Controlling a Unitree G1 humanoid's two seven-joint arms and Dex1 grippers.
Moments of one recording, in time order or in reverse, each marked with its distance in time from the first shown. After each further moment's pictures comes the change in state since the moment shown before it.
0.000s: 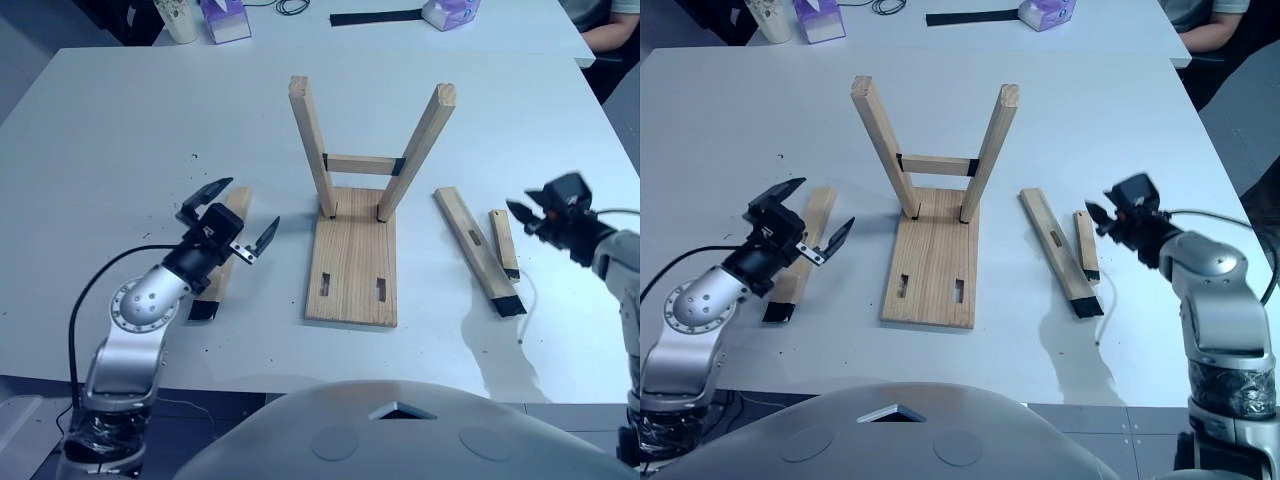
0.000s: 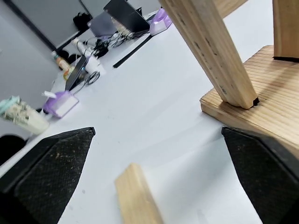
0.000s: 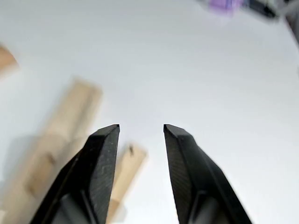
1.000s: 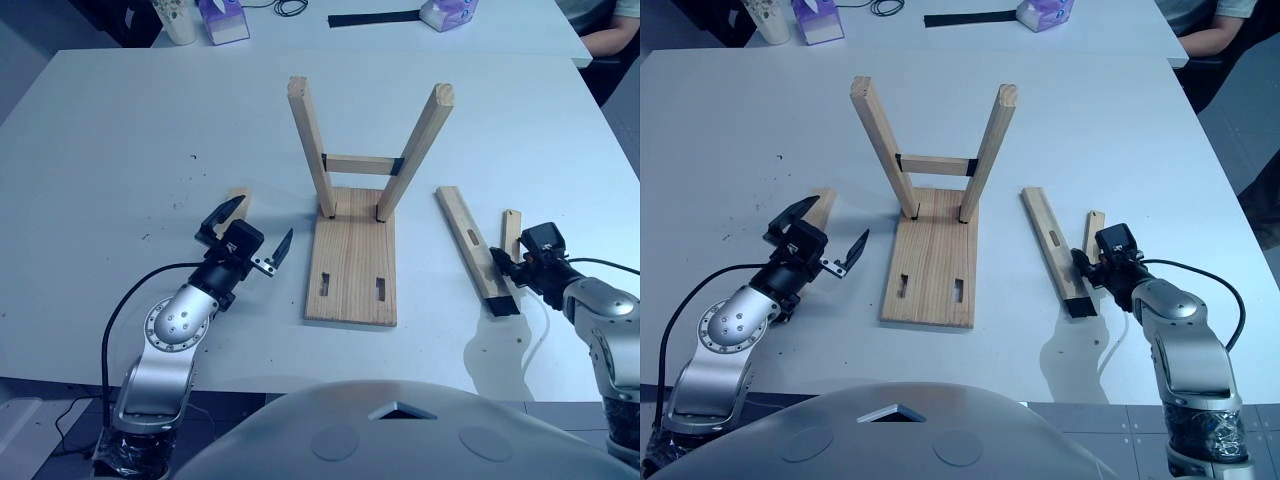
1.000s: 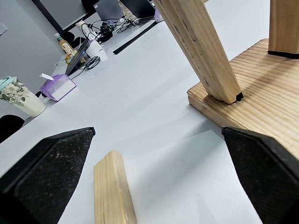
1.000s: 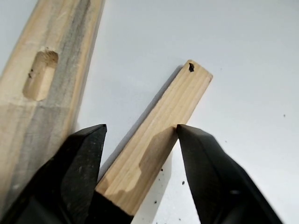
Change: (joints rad) left arm 0.053 -0.076 -0.083 -0.055 0.103 0.060 0.083; right arm 0.132 0.131 0.021 -0.101 -0.006 0.078 -0.160
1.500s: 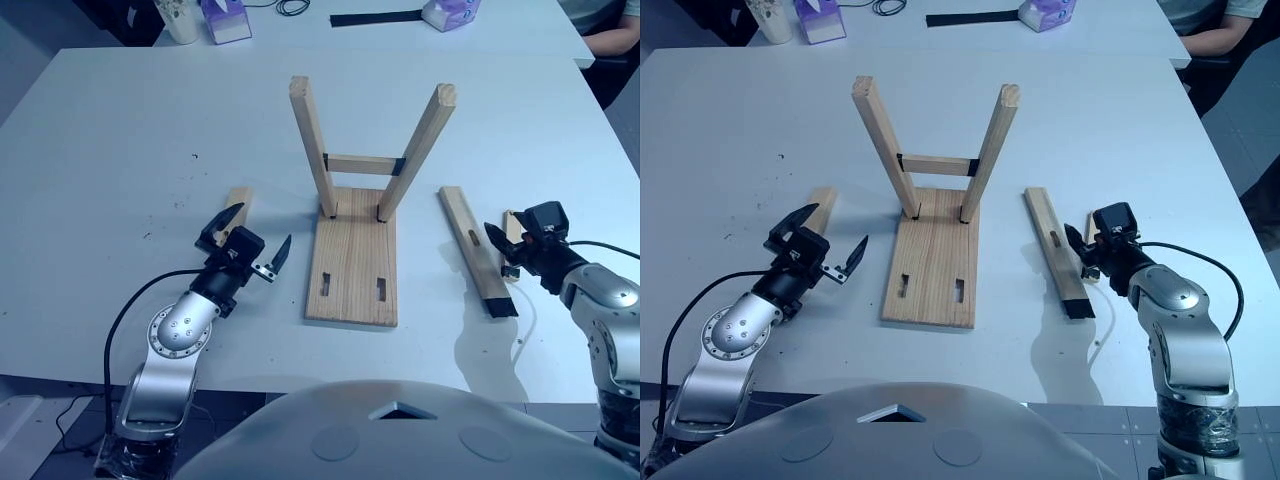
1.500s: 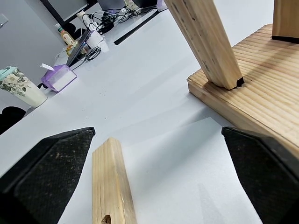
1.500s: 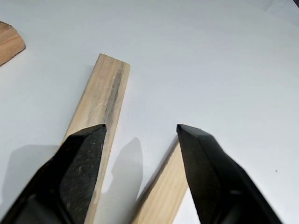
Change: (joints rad) left arm 0.037 -0.014 -0.010 0.000 0.026 0.001 0.019; right arm -0.033 0.037 -0.037 -0.087 0.024 -0.038 -0.007
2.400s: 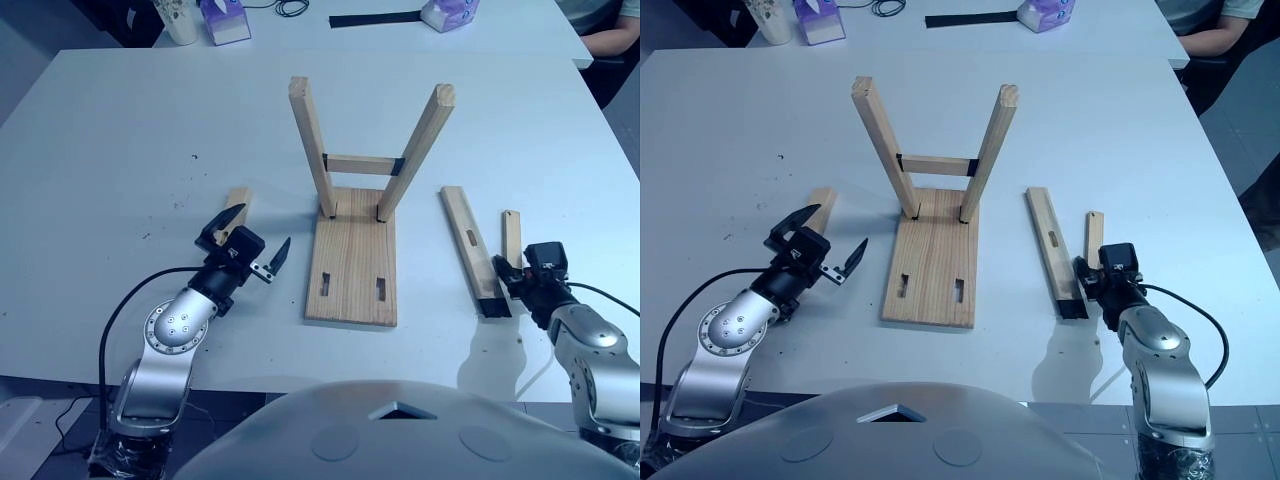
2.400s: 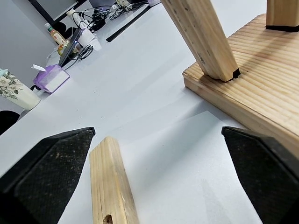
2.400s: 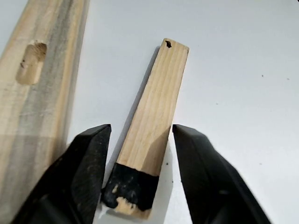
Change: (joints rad) left arm -0.024 0.037 0.006 0.009 -0.001 0.022 -0.042; right arm 0.171 0.178 0.002 -0.017 -0.051 -0.005 -0.149
